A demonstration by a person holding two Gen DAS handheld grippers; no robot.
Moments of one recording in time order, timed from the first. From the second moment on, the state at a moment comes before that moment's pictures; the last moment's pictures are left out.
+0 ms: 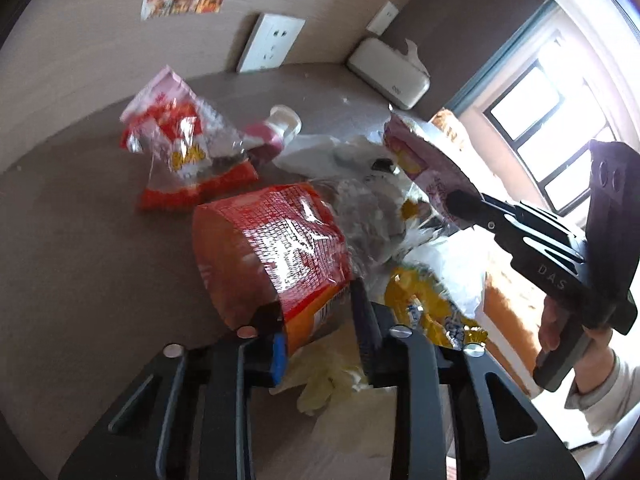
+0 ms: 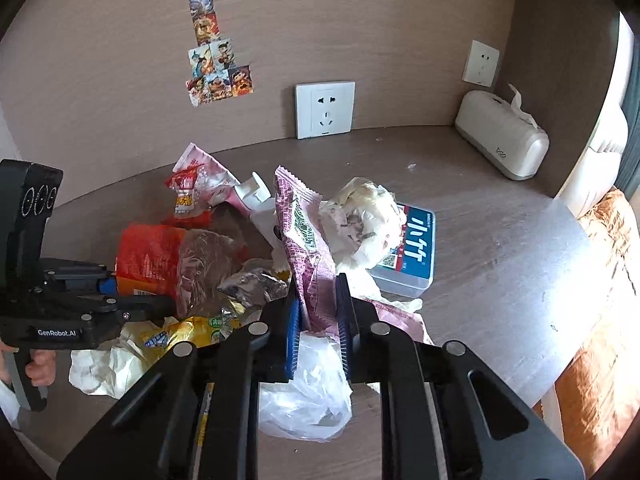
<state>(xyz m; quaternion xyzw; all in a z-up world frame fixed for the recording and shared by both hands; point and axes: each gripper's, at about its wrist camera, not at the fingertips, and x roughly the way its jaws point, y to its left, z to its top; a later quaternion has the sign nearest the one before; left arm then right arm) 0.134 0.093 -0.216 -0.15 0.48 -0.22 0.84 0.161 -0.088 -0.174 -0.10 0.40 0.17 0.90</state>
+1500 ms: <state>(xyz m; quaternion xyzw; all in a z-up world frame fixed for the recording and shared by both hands) 0.116 -0.258 -0.160 0.04 0.45 -0.43 0.78 0.033 -0.377 -0.138 0.07 0.38 -0.05 0.92</state>
